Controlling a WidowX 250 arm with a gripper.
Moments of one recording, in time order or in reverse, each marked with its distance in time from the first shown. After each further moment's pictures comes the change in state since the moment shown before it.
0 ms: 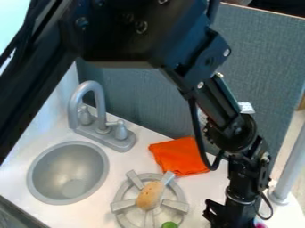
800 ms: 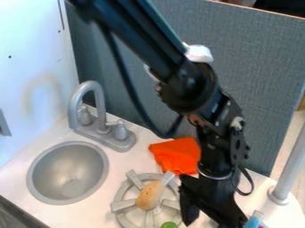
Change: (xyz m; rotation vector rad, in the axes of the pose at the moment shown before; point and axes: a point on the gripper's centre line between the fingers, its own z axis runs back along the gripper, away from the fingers) arm -0.056 0.010 0.071 0.053 -0.177 0.048
